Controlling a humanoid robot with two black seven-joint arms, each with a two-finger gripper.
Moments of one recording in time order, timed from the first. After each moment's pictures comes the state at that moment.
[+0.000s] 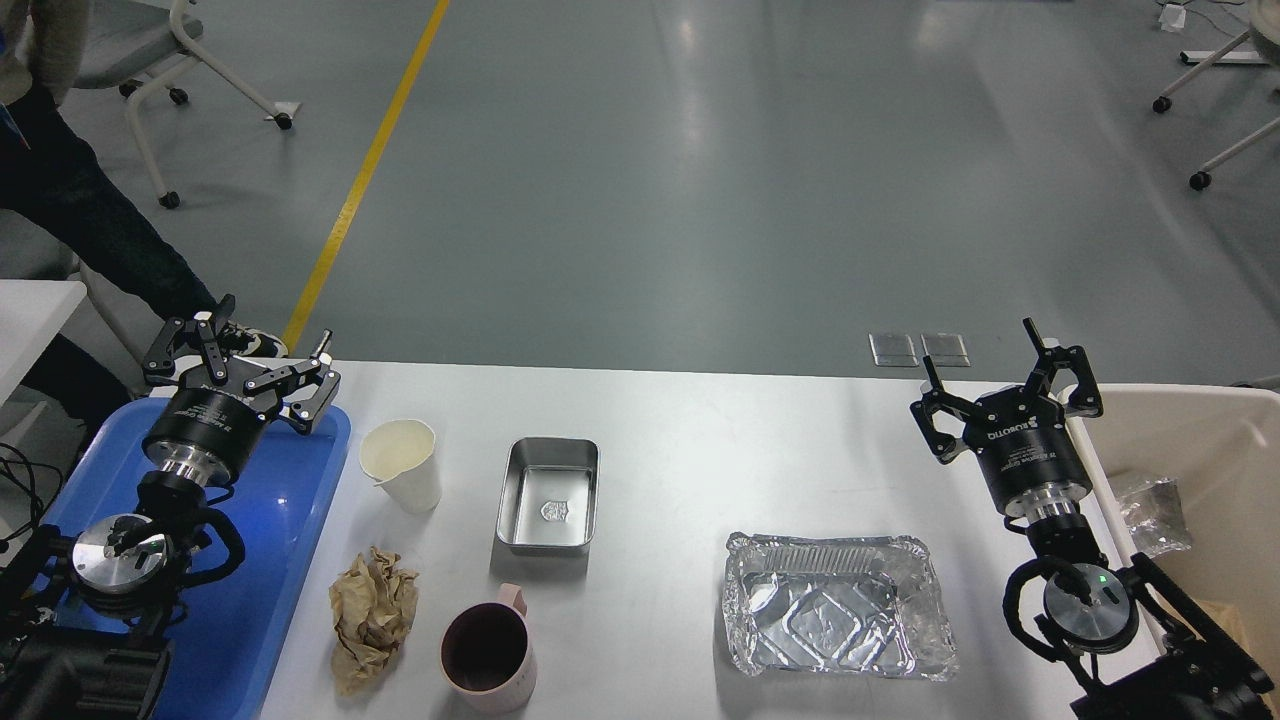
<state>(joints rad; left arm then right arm) -0.29 0.19 -1.45 -0.98 -0.15 -0.35 0.14 0.20 -0.21 1.28 1.09 -0.01 0.37 0.27</state>
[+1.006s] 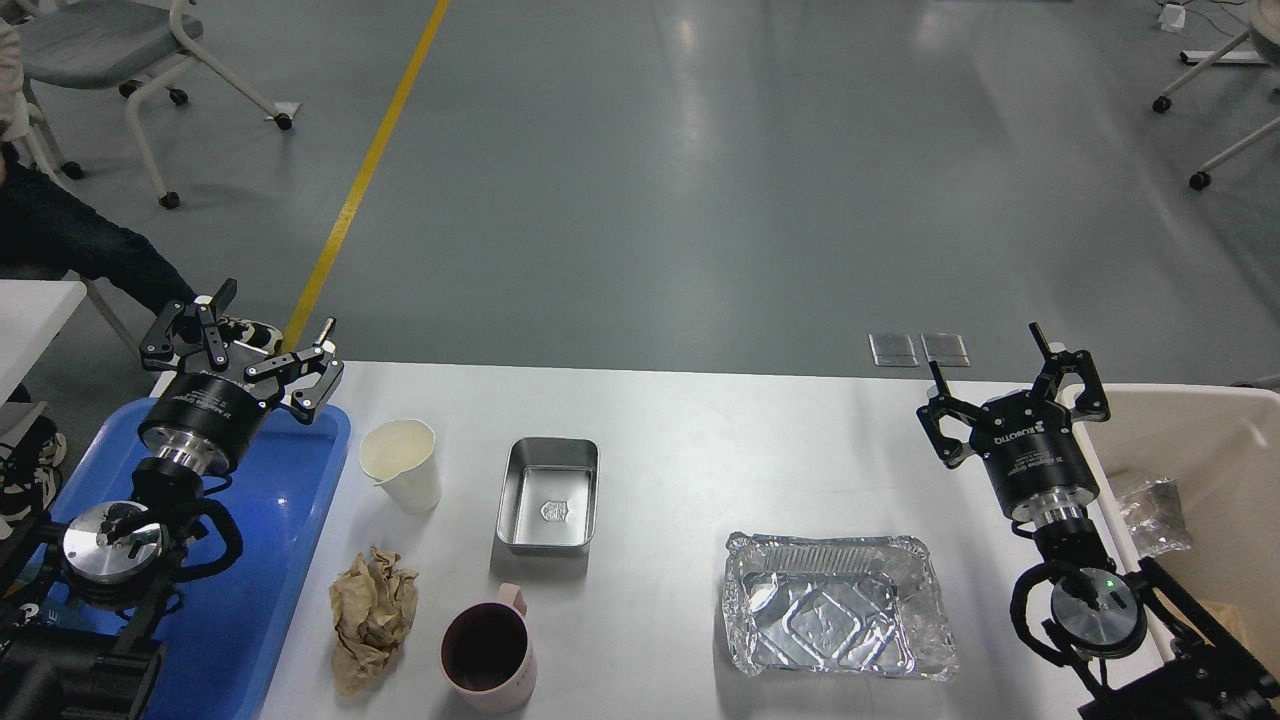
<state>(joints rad) -0.25 0.21 -1.45 -1.14 -0.15 -0.23 0.13 0.19 -0.23 1.28 1.09 -0.01 0.37 0.27</state>
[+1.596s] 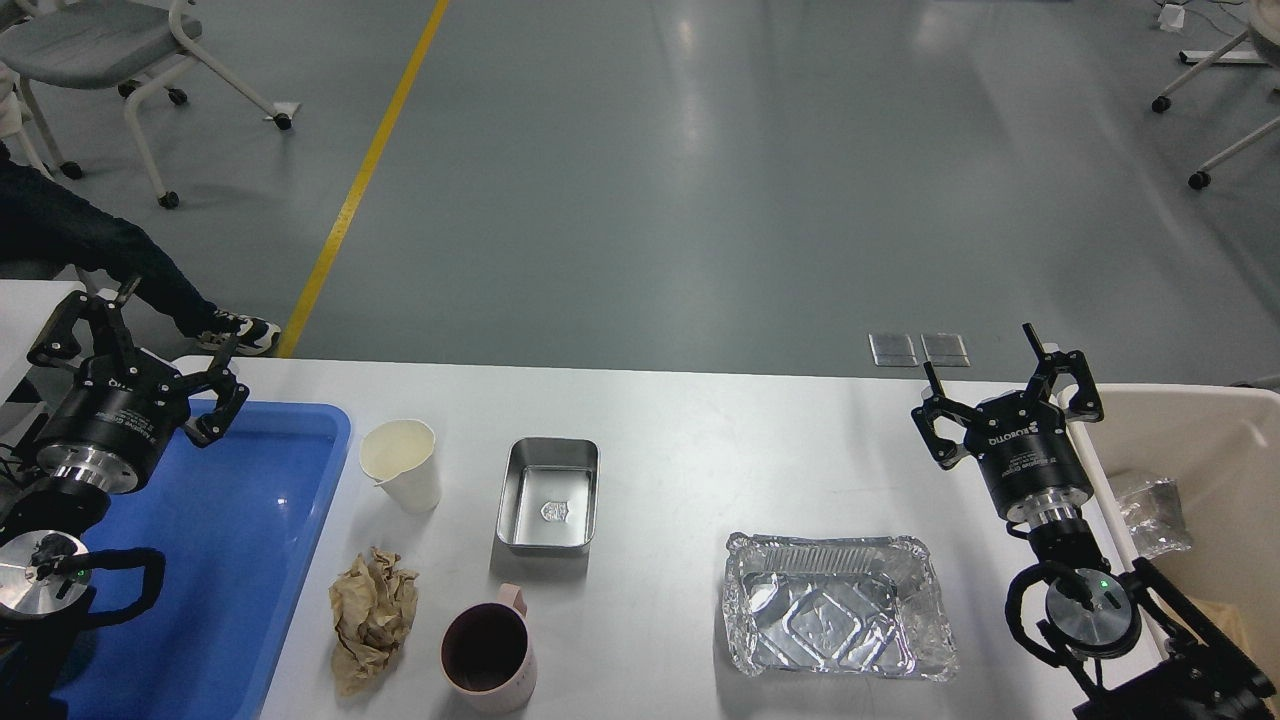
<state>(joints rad) -0.12 0.34 -1.49 -1.31 0.25 -0.12 0.00 0.19 -0.22 1.28 1.09 -0.02 0.37 0.27</state>
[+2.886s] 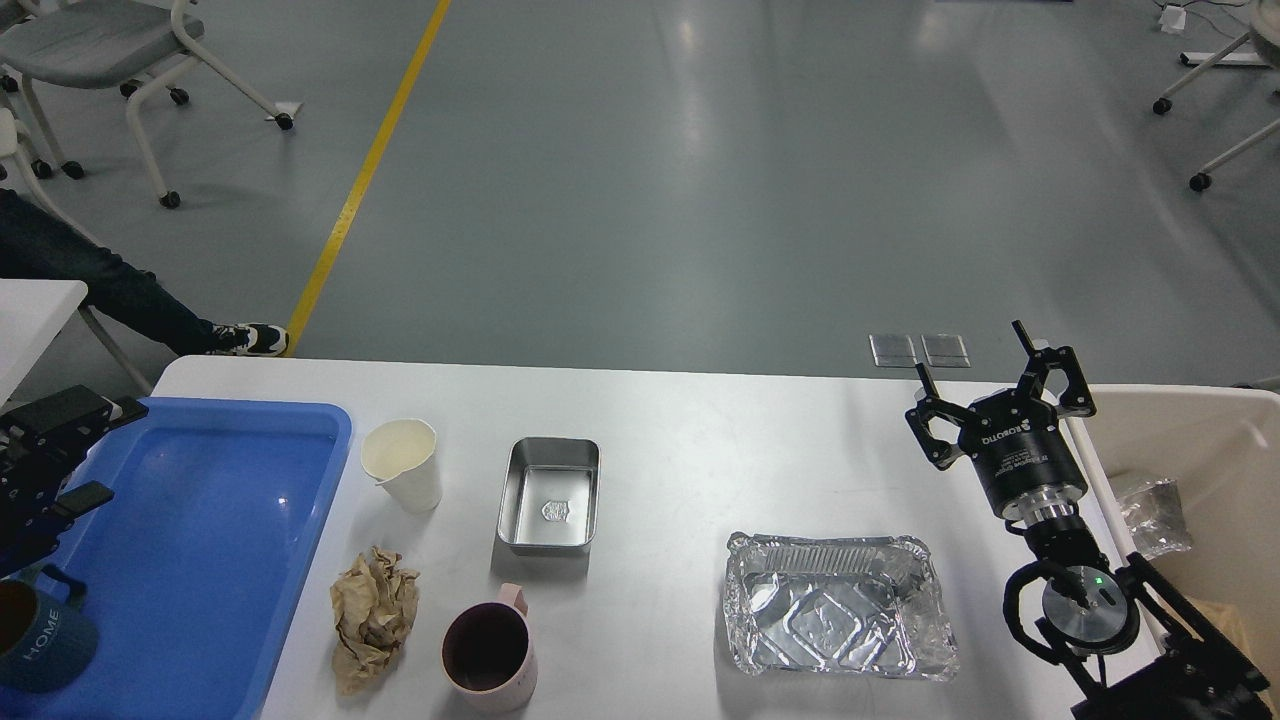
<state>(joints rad) 0.00 1.32 -0.91 -1.72 0.48 -0.02 0.00 0.21 -0.22 1.27 1.08 -0.08 0.37 0.27</state>
